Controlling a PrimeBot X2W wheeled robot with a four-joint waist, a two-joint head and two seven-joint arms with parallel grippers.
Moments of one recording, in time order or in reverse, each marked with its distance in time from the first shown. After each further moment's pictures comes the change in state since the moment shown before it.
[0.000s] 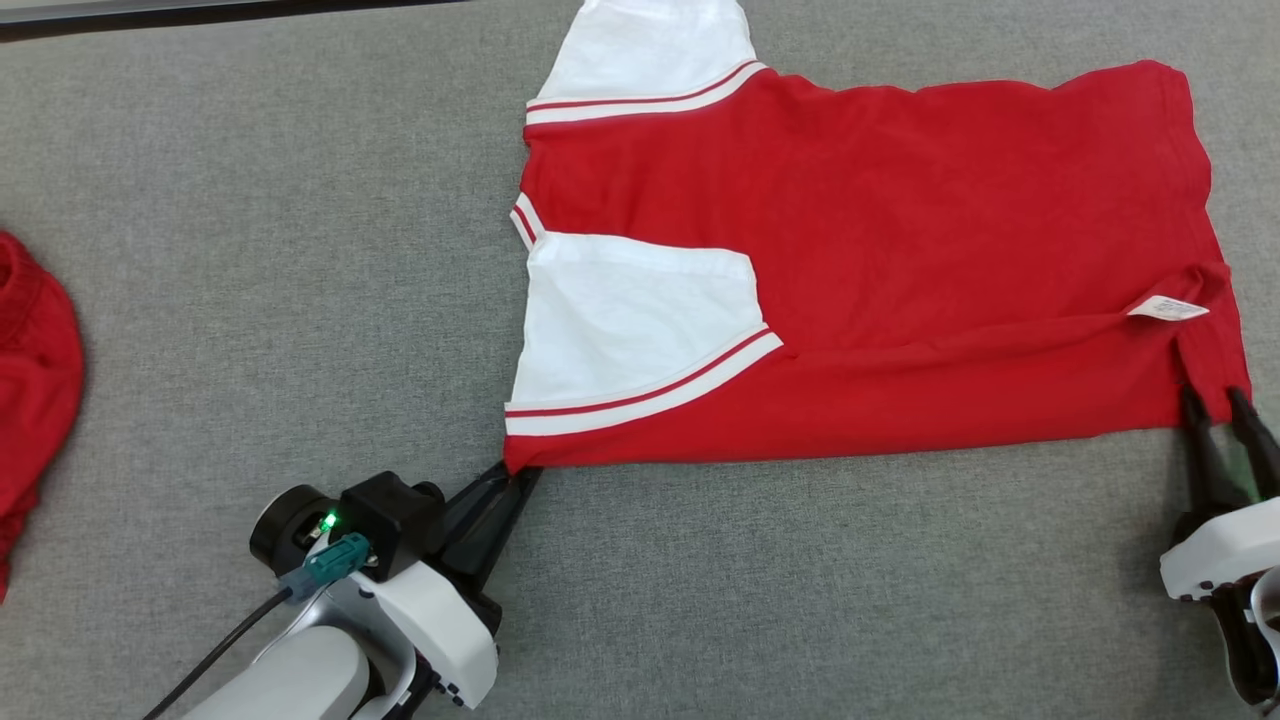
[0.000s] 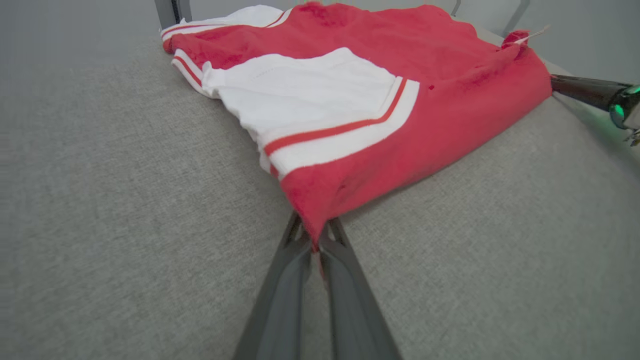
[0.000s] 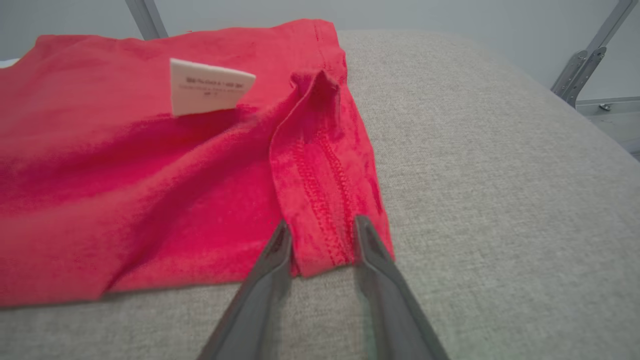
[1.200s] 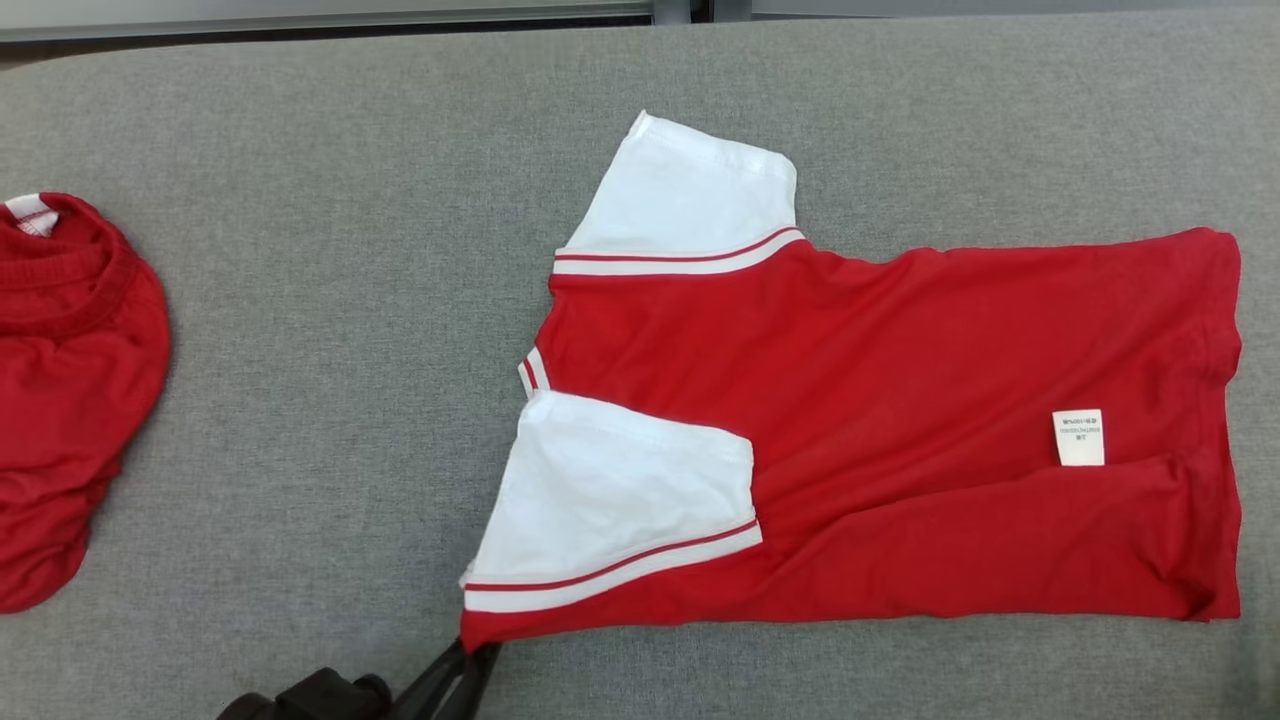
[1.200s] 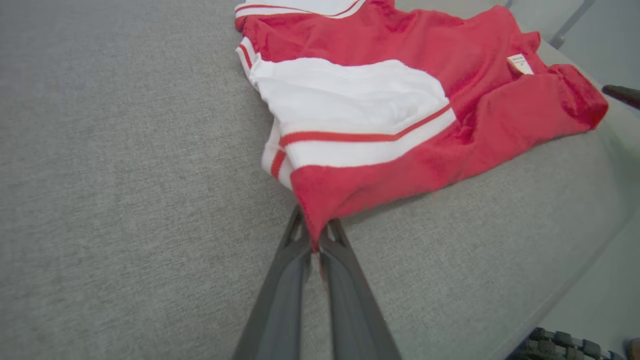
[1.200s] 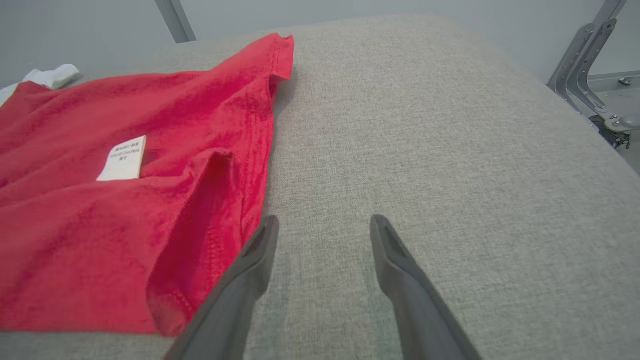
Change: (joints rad) left arm 0.352 0.197 0.010 -0.387 -0.056 0.237 -0.009; right arm 0.483 -0.201 -0.042 -0.363 0.291 0.000 -0.024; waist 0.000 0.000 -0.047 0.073
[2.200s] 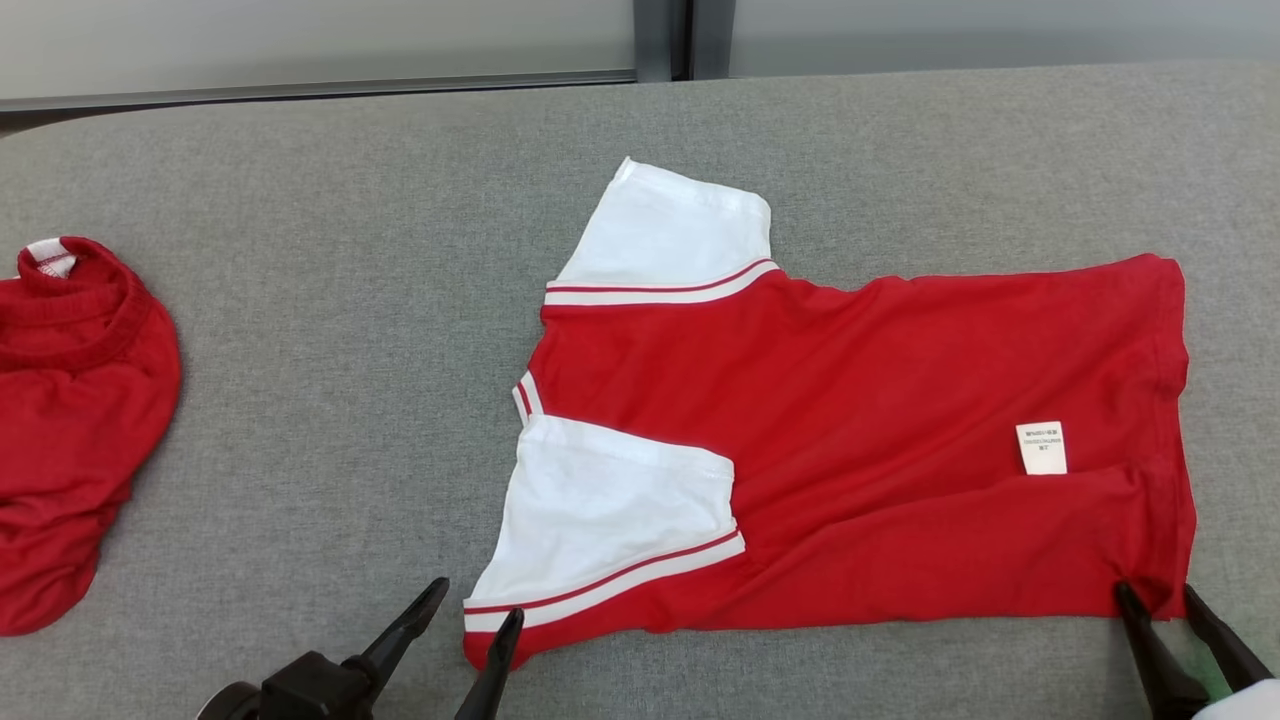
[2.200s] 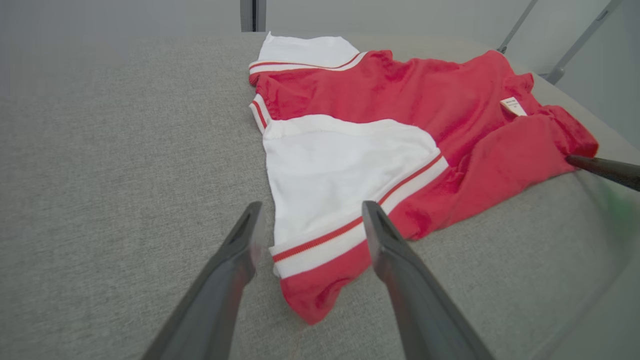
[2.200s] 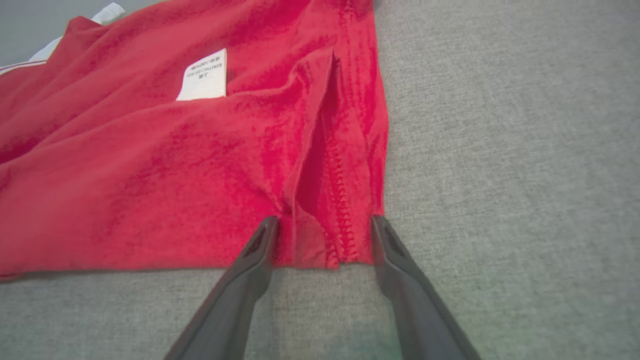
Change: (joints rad) left arm -0.007 -0.035 0.028 0.030 -0.015 0.030 -0.019; right arm -0.095 0.134 0.159 0.085 -0.041 0.000 0.139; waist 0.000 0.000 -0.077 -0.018
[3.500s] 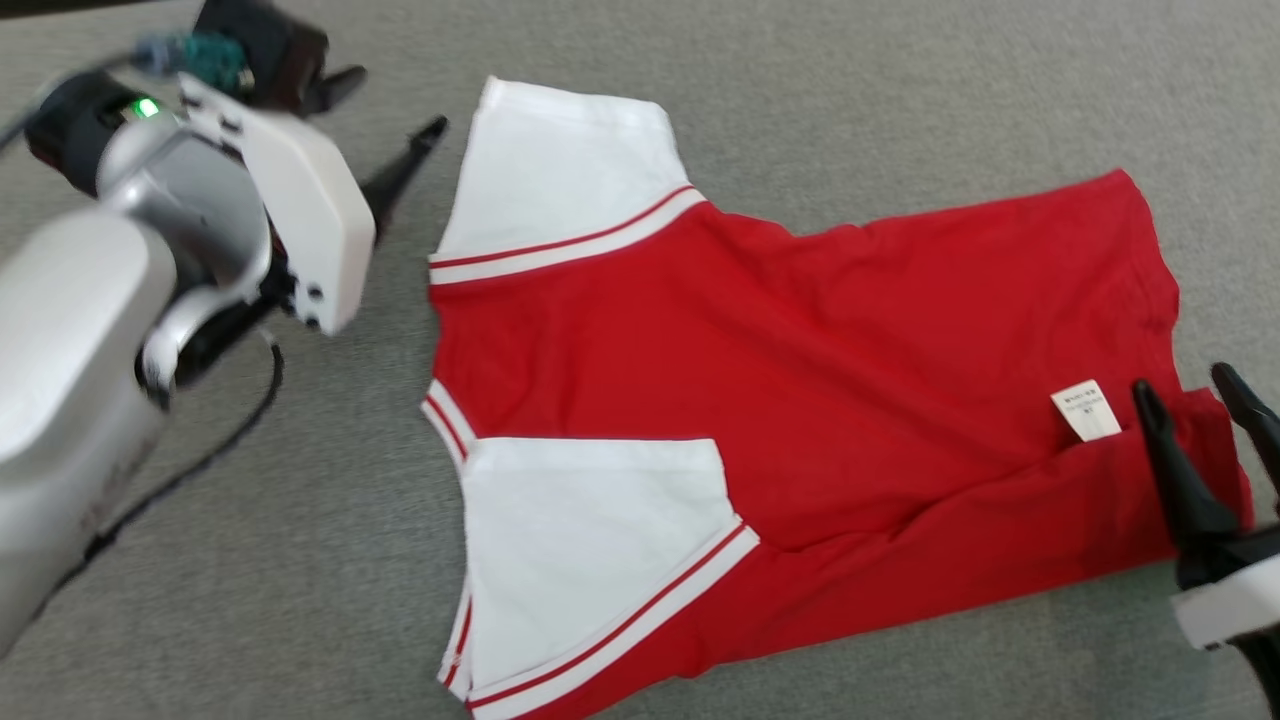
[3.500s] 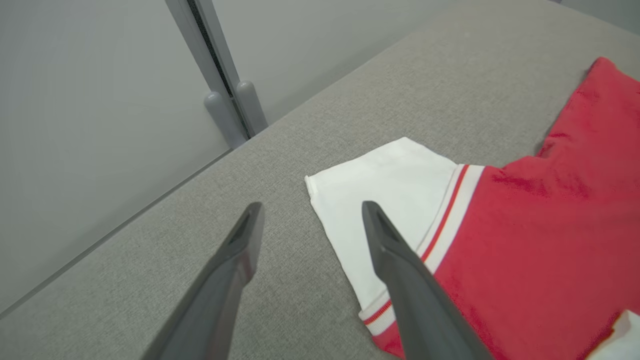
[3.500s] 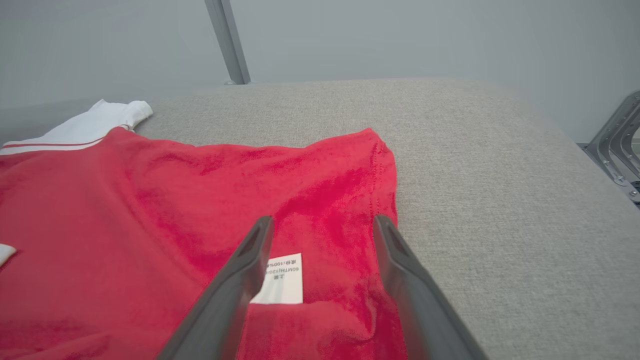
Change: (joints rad) left arm -0.892 -0.068 0.038 0.397 -0.027 -0.336 0.568; right arm -0.123 -0.096 -0.061 -0.288 -0.072 0.000 0.010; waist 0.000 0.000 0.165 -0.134
